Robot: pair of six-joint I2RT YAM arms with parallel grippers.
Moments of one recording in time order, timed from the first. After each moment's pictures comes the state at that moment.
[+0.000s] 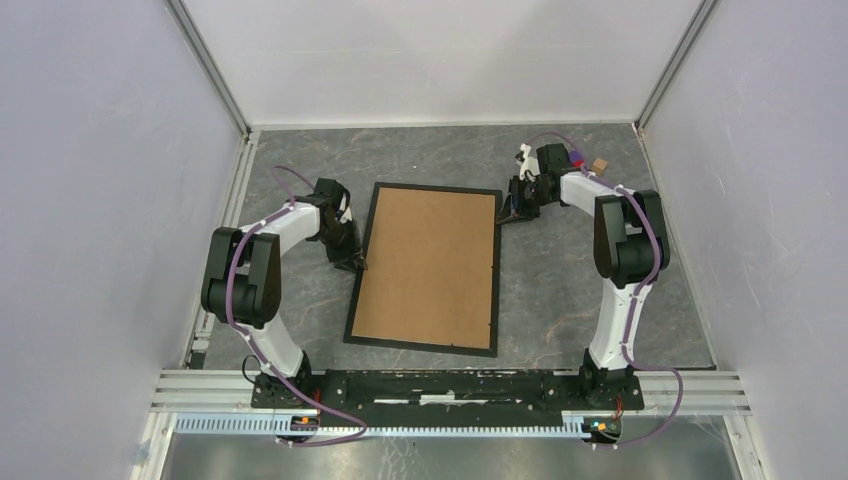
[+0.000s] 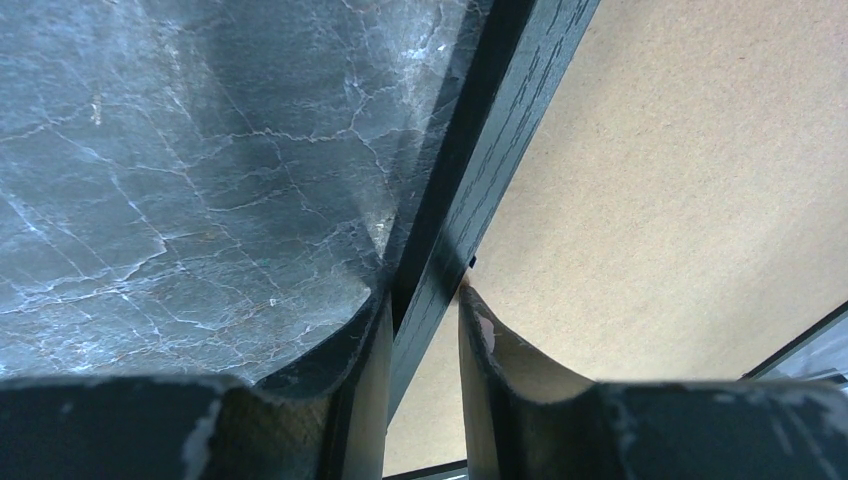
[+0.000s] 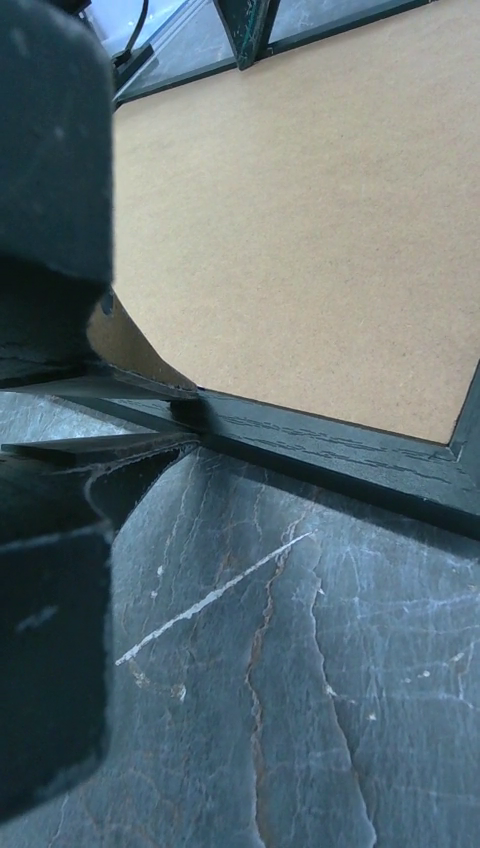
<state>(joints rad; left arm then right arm) -0.18 1.74 1.04 -0.66 0.24 -0.41 0.14 2.05 1.37 -0.41 -0.51 0.21</state>
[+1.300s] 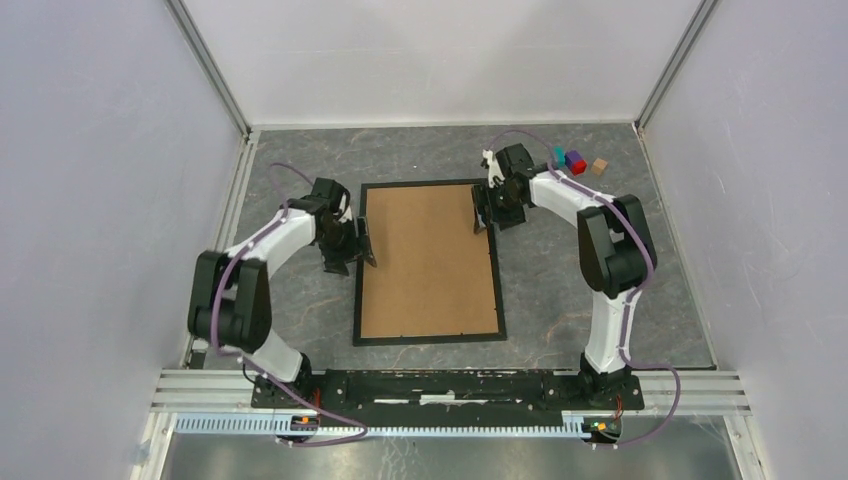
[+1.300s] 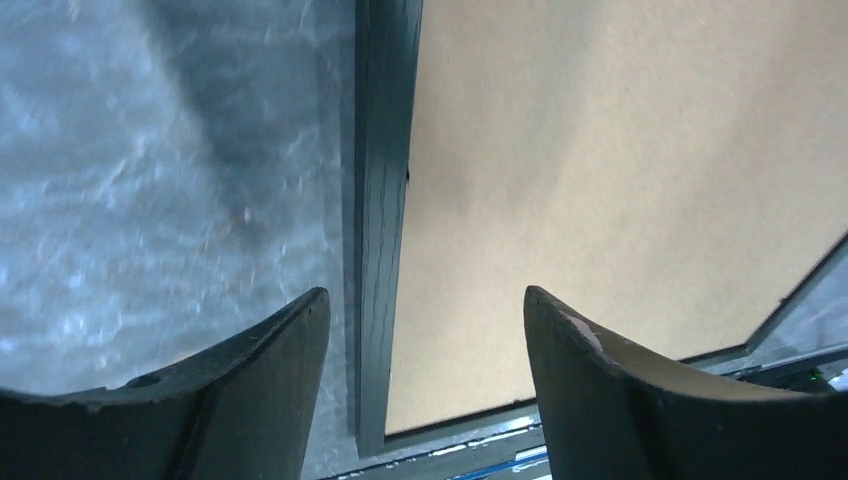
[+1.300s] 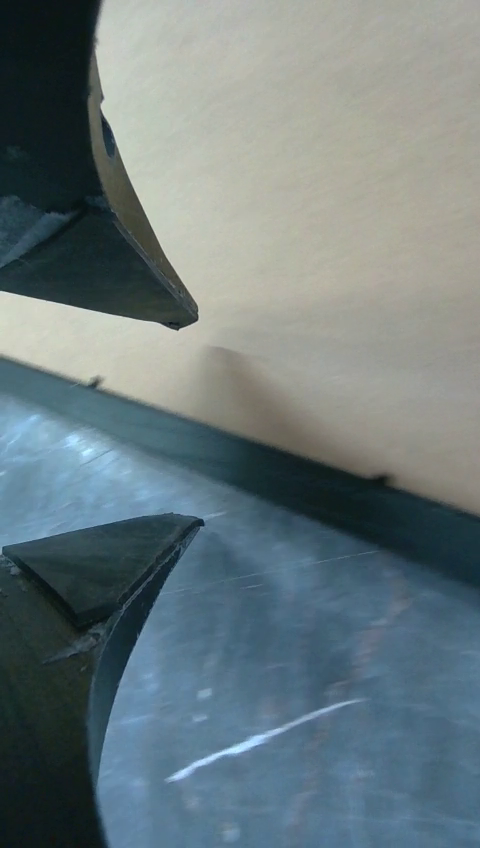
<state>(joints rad) -0.21 1.64 1.03 -0.70 0.23 -0.40 0.34 2.05 1.48 -0.58 -0.24 0.16</state>
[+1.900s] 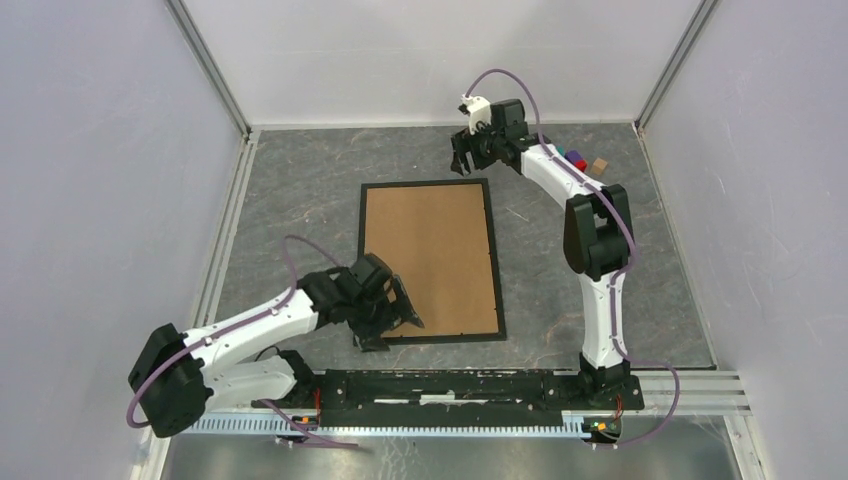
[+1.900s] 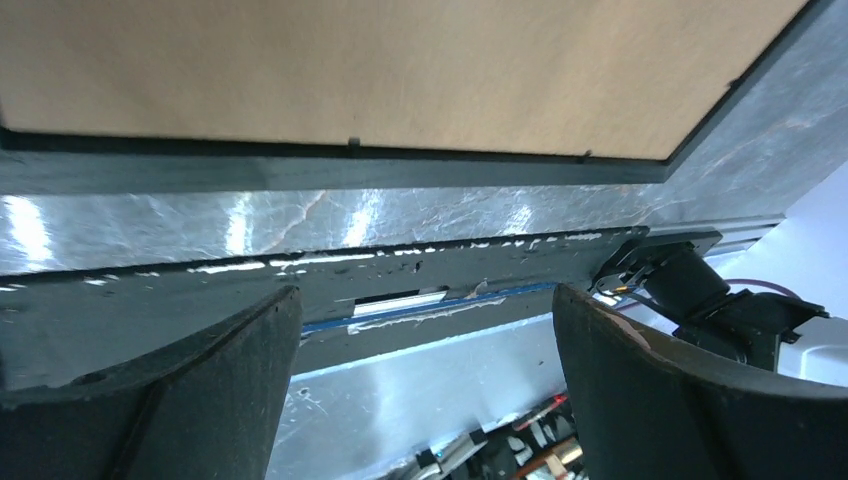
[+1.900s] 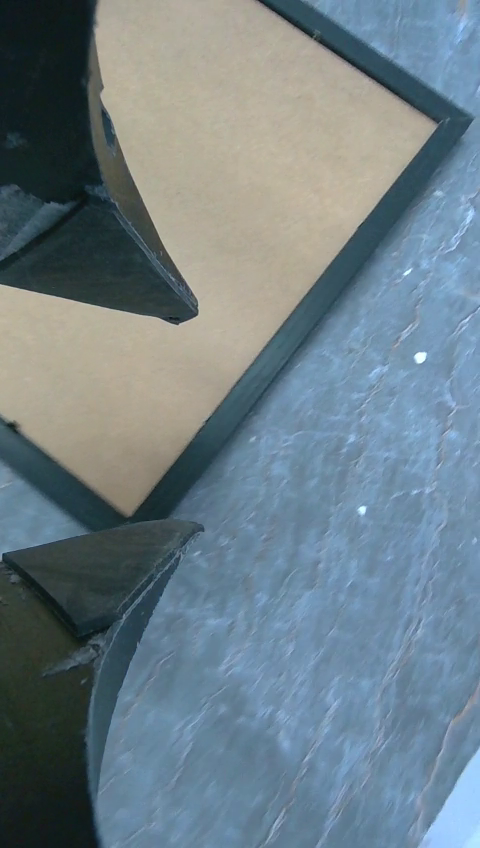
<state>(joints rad) -0.81 1.08 0.67 -0.71 0.18 -1.26 0.34 2.18 1.83 -0.33 -0.33 -0.13</state>
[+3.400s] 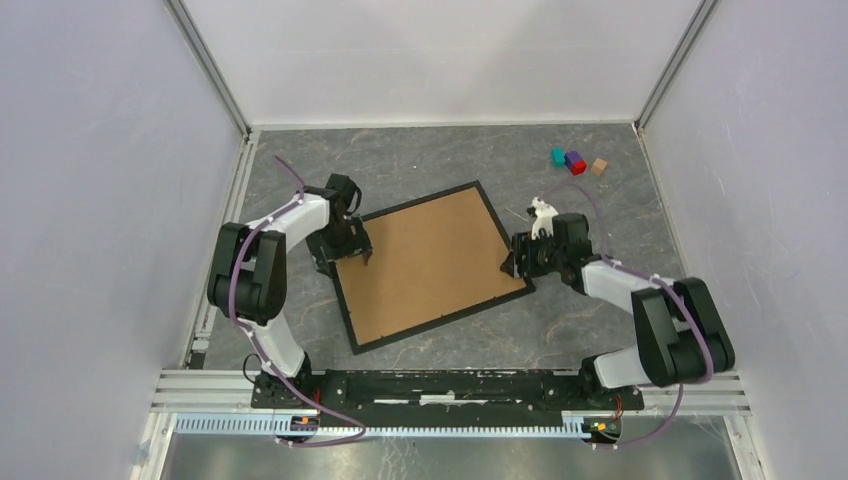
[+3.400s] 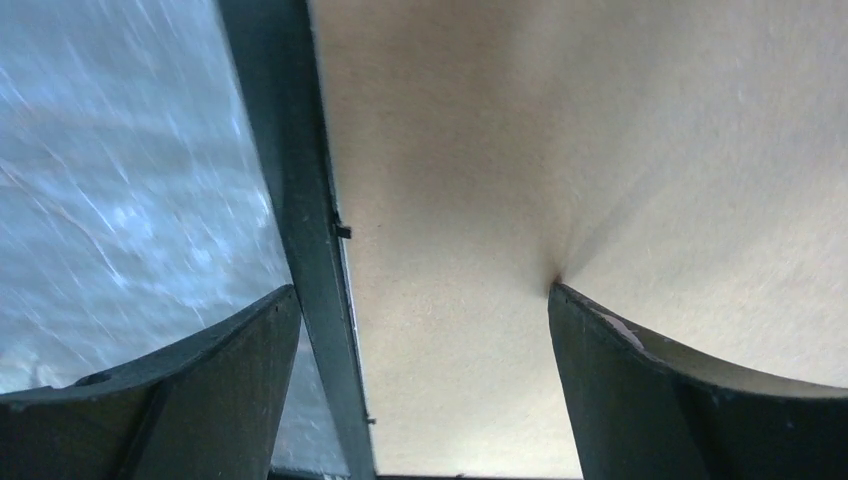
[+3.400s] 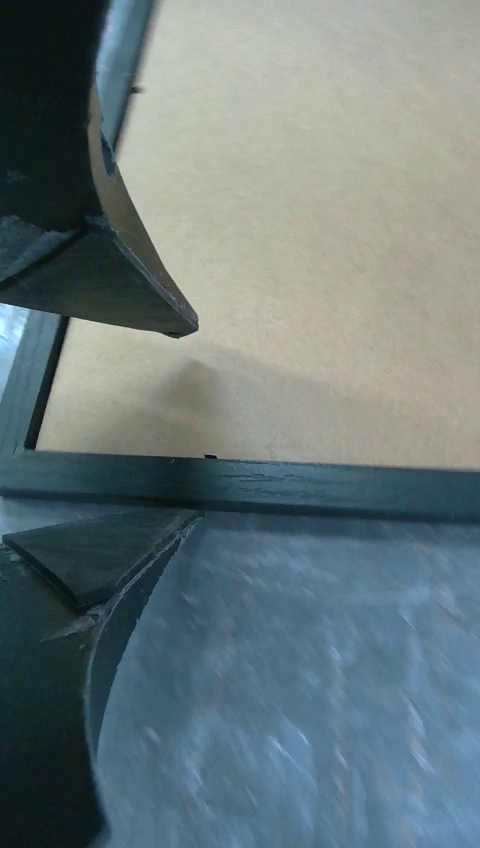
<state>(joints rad) -0.28 1.75 1.11 -0.85 -0.07 -0.67 0.22 1.47 0.57 0.10 -0.37 0.14</state>
